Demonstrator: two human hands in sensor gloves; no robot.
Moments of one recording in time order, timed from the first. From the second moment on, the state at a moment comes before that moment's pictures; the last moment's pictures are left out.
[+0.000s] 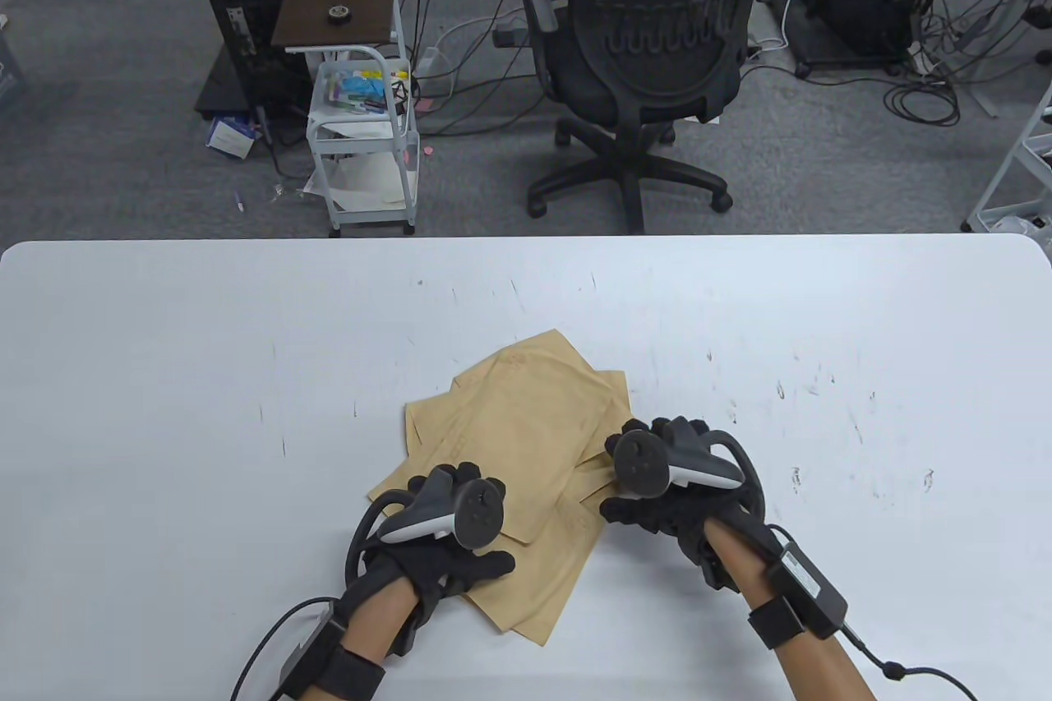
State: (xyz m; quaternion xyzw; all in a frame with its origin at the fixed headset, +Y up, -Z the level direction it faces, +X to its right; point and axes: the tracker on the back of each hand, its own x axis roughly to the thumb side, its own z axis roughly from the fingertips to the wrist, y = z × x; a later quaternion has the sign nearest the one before) left_hand -0.123 -0.785 -0.326 -0.32 -0.24 0.00 0.92; right_hand 0.135 -0.742 -0.378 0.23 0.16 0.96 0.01
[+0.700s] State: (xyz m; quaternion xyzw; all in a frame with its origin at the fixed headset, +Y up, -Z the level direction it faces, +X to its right) left_hand -0.112 -0.782 -0.322 -0.23 -0.26 -0.08 0.93; right_hand 0.102 -0.709 -0.432 0.20 0.29 0.93 -0.05
